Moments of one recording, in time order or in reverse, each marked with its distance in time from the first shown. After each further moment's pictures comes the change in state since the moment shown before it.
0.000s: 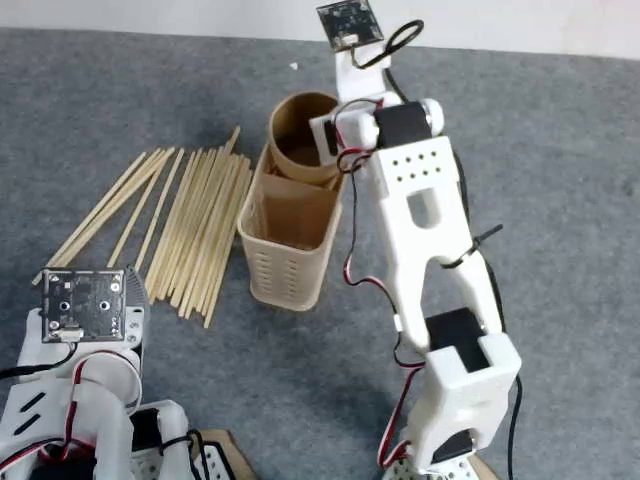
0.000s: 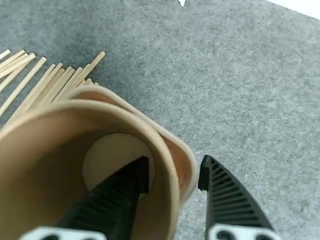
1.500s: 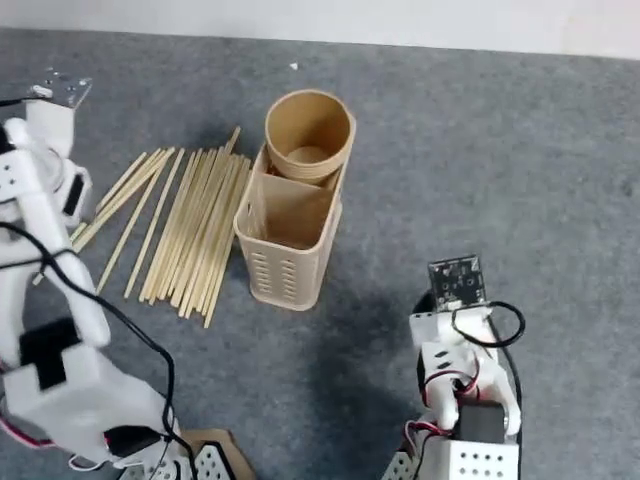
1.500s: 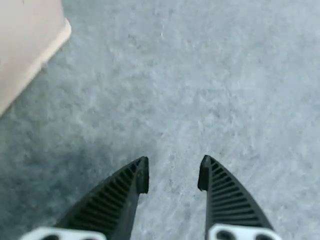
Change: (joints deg) left arm -13.2 103.2 -58.0 3.4 -20.1; right arm 21.3 -120.9 125.7 -21.8 12.3
